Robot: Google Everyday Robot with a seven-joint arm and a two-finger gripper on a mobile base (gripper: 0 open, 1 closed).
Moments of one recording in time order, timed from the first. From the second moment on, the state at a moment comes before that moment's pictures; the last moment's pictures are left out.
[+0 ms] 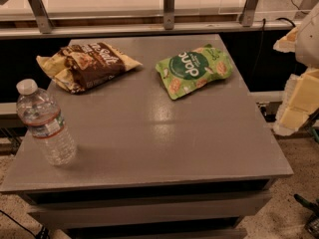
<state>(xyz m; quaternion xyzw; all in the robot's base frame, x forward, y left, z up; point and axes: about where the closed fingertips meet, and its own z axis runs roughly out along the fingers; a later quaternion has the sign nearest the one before) 0.438 -0.215 0.981 -0.60 0.78 -0.04 0.17</state>
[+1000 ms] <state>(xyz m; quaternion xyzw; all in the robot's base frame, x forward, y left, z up) 0.481 -0.221 0.977 -0.59 0.77 -0.06 0.23</state>
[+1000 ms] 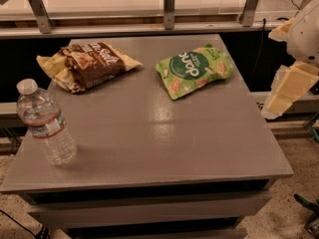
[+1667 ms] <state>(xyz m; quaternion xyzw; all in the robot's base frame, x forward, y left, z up) 0.595 -0.207 0.948 -0.62 0.72 -0.05 0.30</state>
